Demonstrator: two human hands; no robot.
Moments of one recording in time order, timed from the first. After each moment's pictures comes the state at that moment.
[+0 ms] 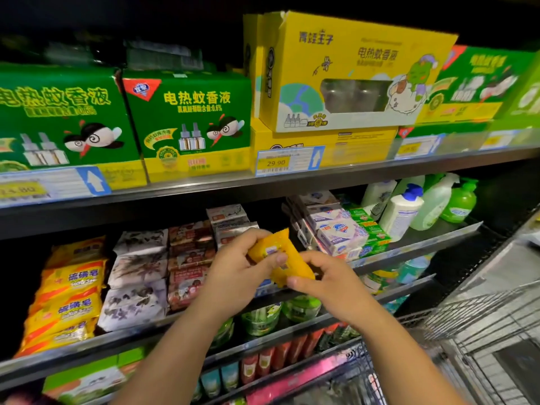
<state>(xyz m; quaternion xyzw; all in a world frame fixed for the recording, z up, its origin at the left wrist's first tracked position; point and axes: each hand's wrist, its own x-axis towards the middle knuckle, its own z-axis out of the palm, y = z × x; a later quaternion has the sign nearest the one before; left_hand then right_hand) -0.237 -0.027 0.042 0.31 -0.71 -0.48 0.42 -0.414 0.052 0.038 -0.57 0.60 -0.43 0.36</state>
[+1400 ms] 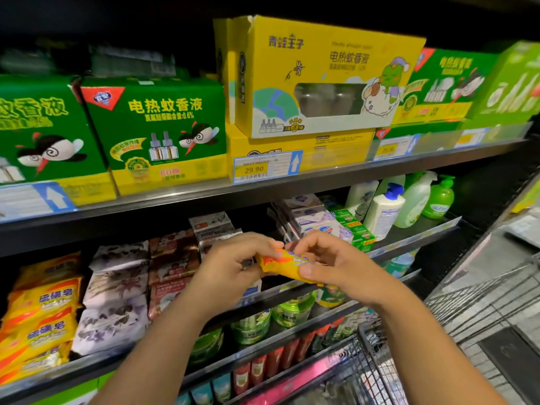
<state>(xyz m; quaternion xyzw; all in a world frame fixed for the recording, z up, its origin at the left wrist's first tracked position) -0.245 -0.051 0.042 0.14 -0.82 -0.37 0.40 -0.459 0.050 0.063 -0.57 0.53 -0.44 0.44</state>
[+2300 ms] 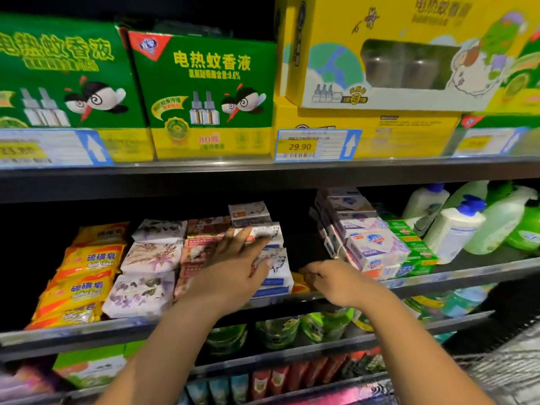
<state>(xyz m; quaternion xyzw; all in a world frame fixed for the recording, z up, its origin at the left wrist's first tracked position) -0.218 -0.068 -0.003 0.50 -0.84 -0.19 0.09 -0.459 -0.042 -0.025 -0.70 0.68 -0.03 0.21</state>
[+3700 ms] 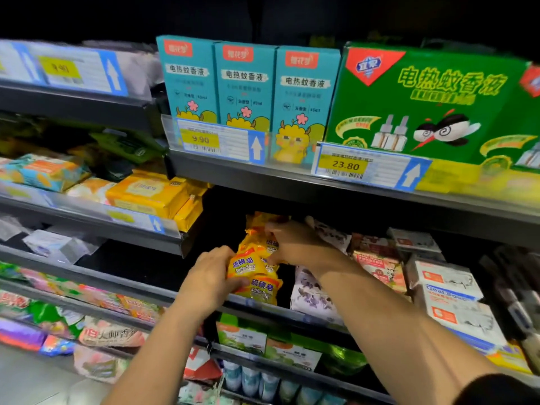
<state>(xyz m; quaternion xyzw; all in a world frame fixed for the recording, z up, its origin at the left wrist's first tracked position) 0.086 -0.076 -0.052 0.72 -0.64 -0.17 0.22 -0.093 -0.183 -0.009 -0.86 0.49 -0.01 0.13</state>
